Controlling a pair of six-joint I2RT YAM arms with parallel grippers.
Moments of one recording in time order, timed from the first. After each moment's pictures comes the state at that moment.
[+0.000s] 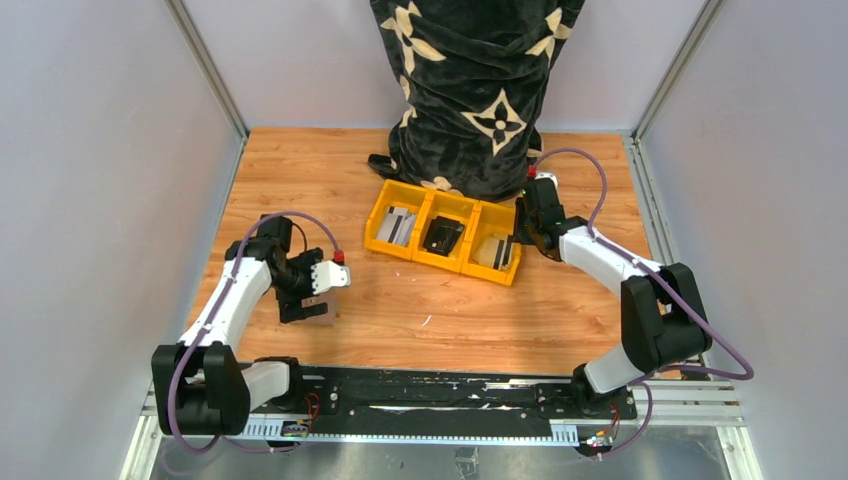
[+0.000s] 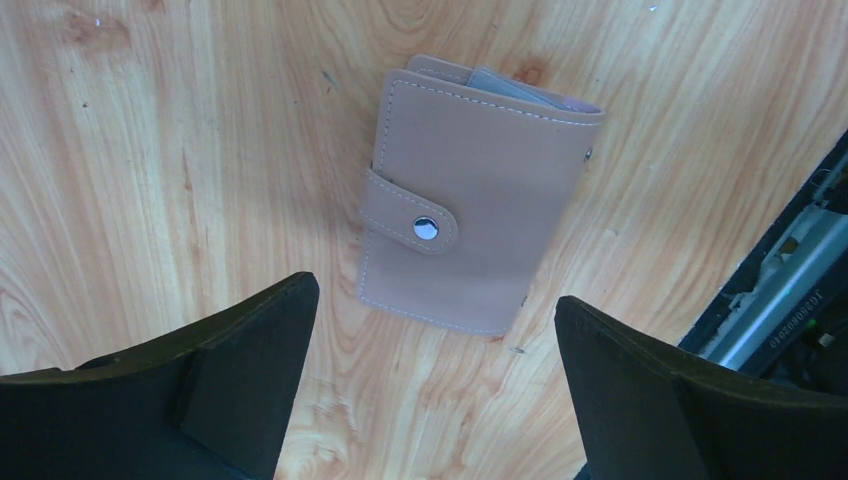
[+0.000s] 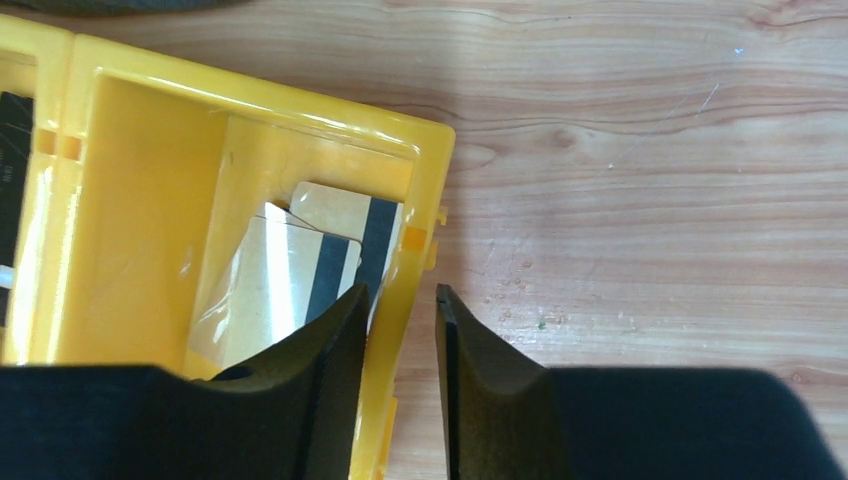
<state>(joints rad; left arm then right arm) 0.02 1.16 0.77 -1.00 0.28 1.38 0.35 1.50 0.91 -0.21 0.21 0.31</state>
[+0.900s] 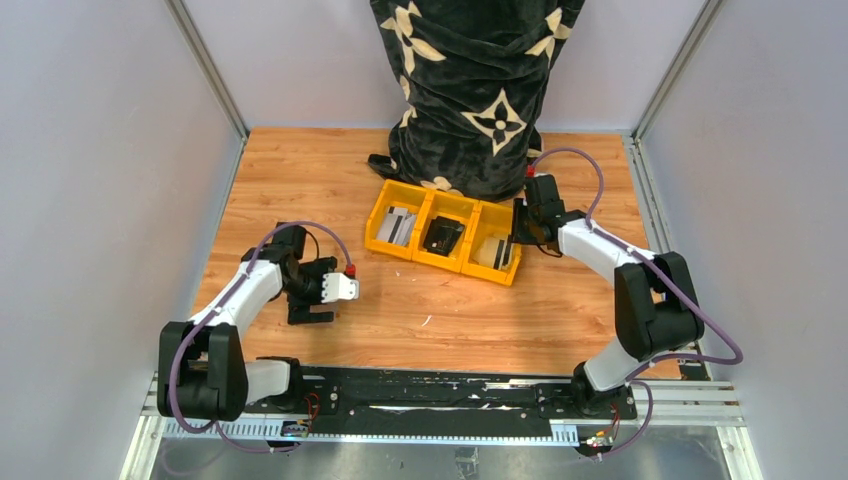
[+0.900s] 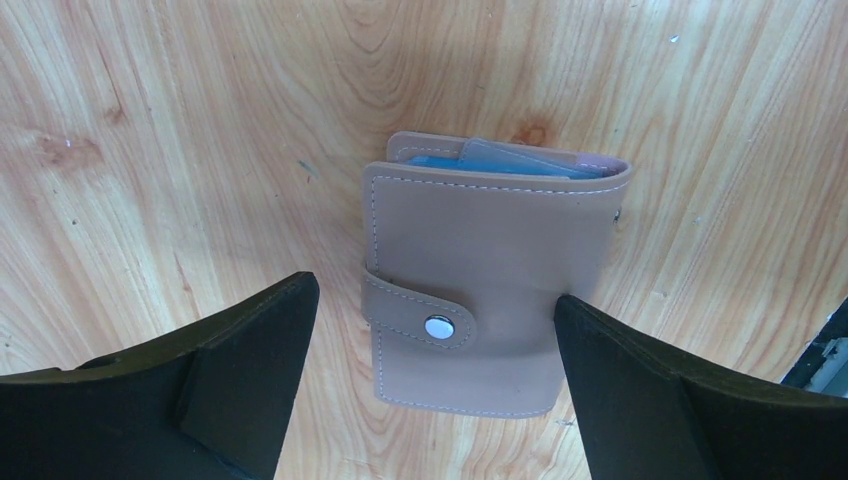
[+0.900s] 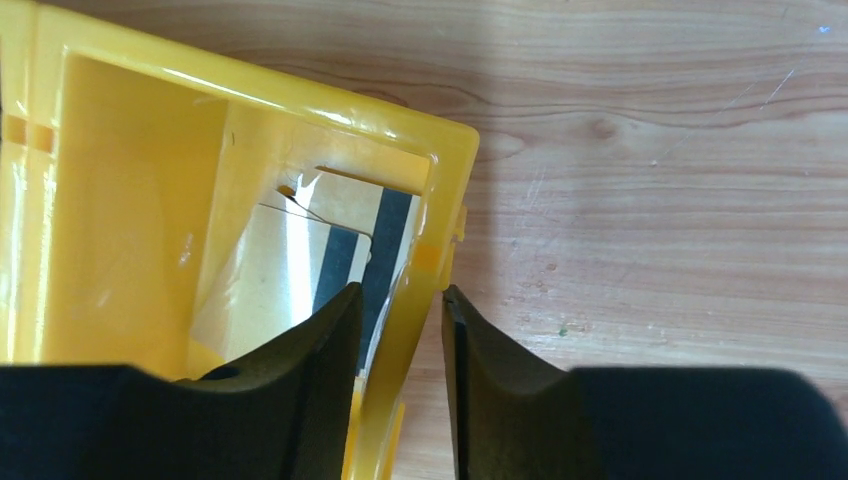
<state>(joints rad) -0.05 1.24 0.66 -0.80 0.28 1.48 0.31 1.56 0.96 -0.25 0.10 0.30</state>
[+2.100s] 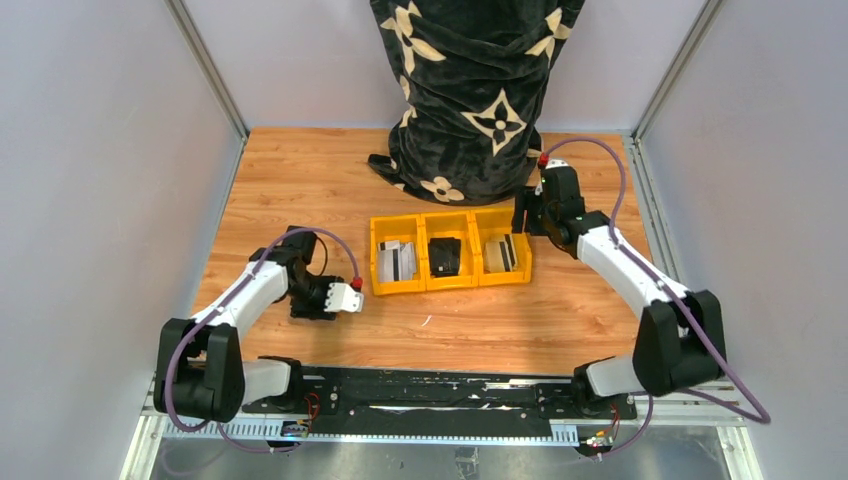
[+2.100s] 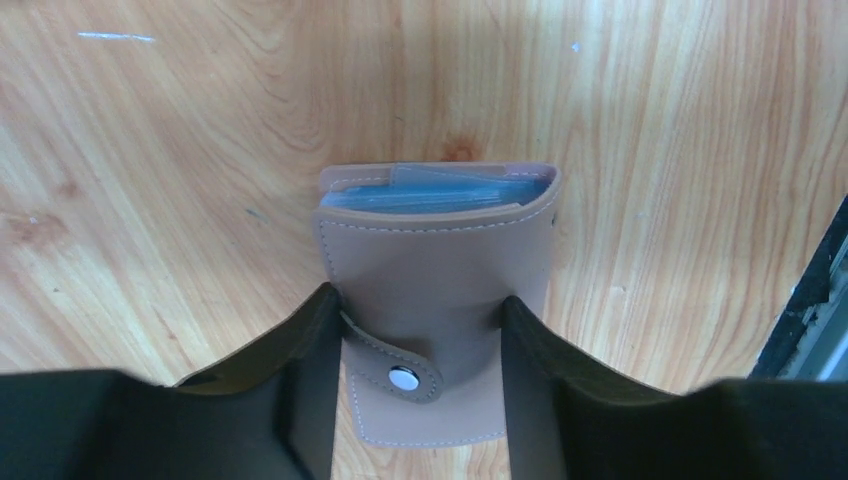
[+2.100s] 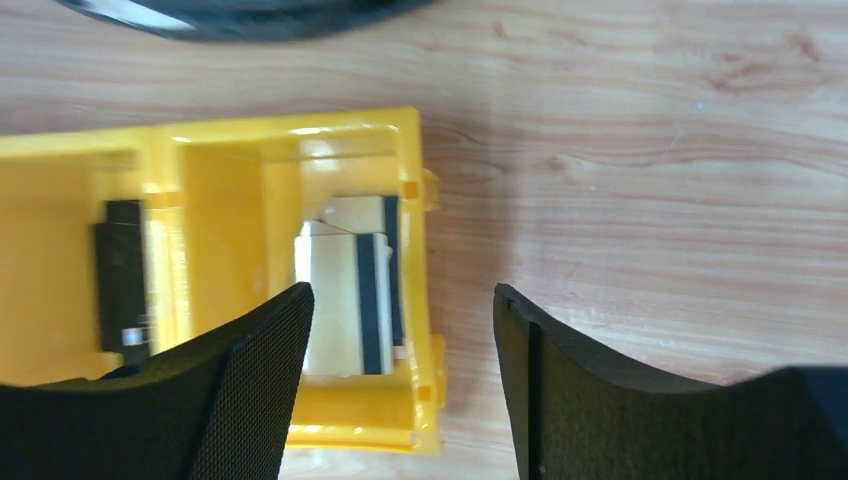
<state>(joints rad) -0.12 1.24 0.64 -0.85 0.26 1.55 0.29 1.41 0.97 -0.32 0.09 0.22</state>
